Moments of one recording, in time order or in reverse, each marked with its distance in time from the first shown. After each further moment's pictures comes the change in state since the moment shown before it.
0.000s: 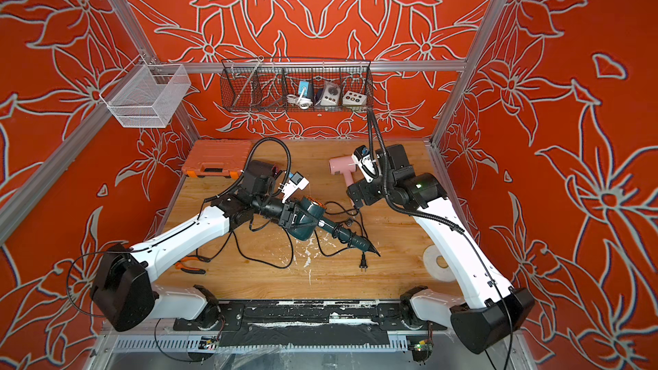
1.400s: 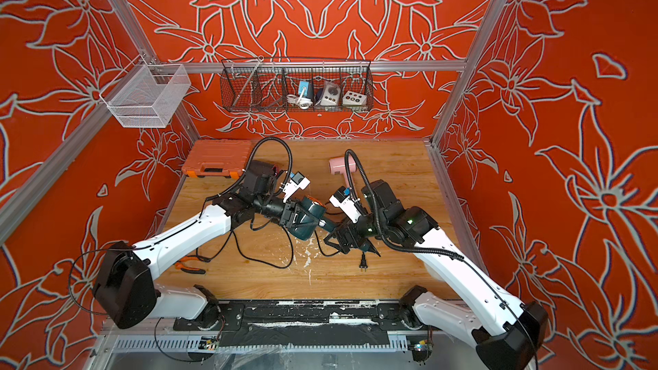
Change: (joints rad) left arm 0.000 0.018 0.013 -0.010 0.001 0.001; right arm 0.221 -0.181 -0.369 0.137 -0.345 0.146
